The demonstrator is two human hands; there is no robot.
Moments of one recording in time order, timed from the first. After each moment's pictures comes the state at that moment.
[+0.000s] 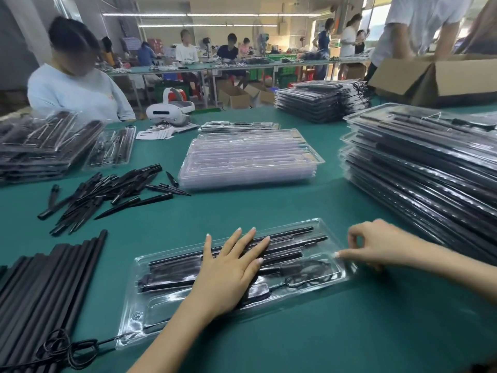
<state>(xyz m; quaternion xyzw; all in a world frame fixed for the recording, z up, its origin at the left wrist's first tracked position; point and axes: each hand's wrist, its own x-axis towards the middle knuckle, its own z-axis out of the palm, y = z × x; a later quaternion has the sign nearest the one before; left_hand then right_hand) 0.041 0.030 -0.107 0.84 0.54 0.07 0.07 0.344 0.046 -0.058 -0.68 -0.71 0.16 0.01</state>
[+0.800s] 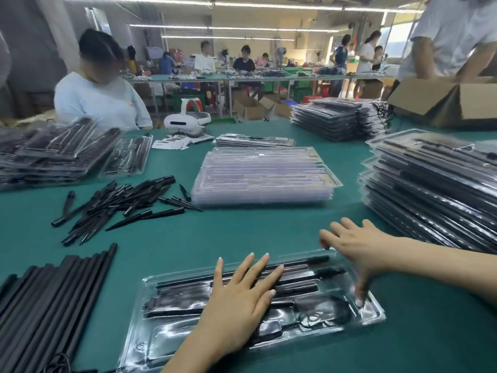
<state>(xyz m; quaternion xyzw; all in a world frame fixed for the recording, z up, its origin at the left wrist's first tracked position) 0.040 0.030 -0.109 0.84 0.53 0.08 0.08 0.296 0.098 -0.025 -0.50 -0.82 -0.05 -0.28</state>
